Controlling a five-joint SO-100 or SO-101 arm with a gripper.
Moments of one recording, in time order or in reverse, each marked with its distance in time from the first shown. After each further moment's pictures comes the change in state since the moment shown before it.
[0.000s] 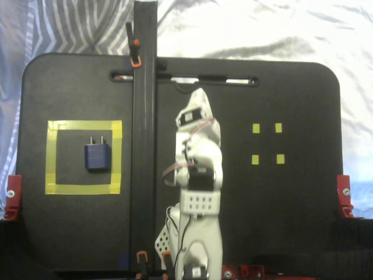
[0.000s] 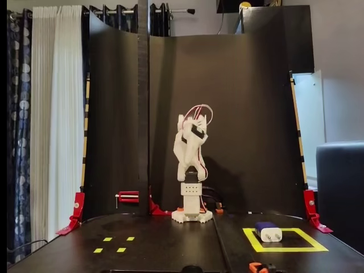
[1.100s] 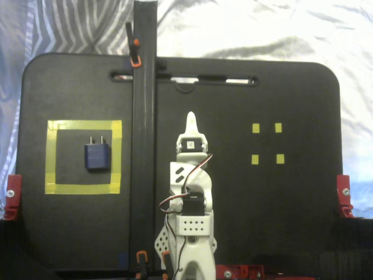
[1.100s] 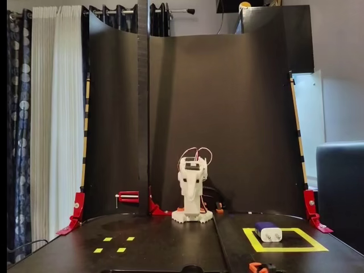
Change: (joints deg) arm -3.8 39.1 46.4 -12.4 27.1
